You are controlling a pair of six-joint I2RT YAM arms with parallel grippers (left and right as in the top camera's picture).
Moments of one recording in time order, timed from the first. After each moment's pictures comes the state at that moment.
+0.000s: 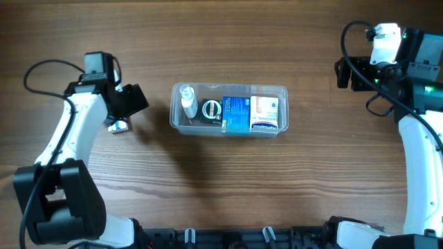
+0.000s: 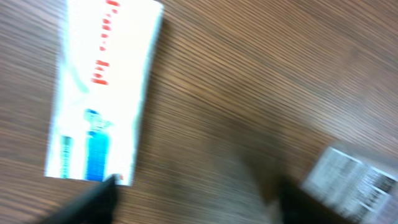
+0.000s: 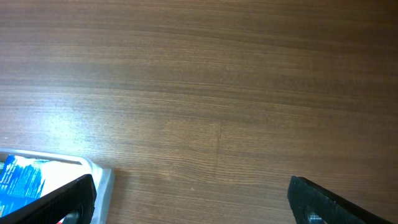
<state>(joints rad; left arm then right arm) 0.07 1.67 1.13 -0.74 0.08 -0.38 -0.17 1.39 1.33 -0.78 -0.16 -0.17</state>
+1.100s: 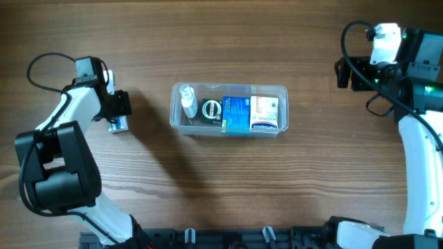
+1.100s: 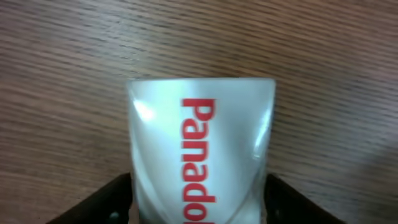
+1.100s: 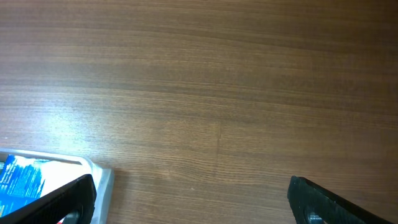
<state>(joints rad) 0.21 1.89 1.13 -0.53 -0.03 0.00 -0.17 1.39 1.33 -0.78 -0.16 -0.17</state>
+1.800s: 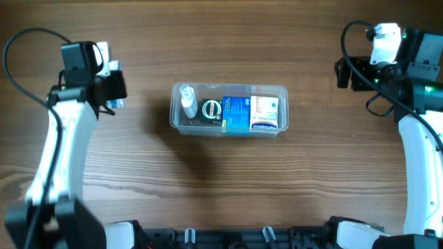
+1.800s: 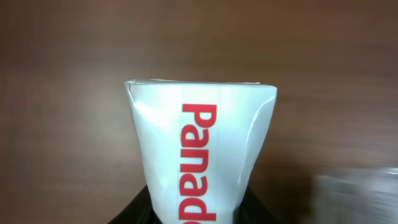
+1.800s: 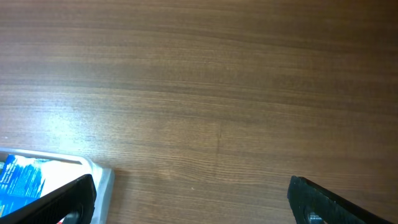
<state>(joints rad) 0.11 1.51 1.17 -0.61 0.00 0.00 -0.17 1.39 1.33 -0.78 -0.16 -0.17</state>
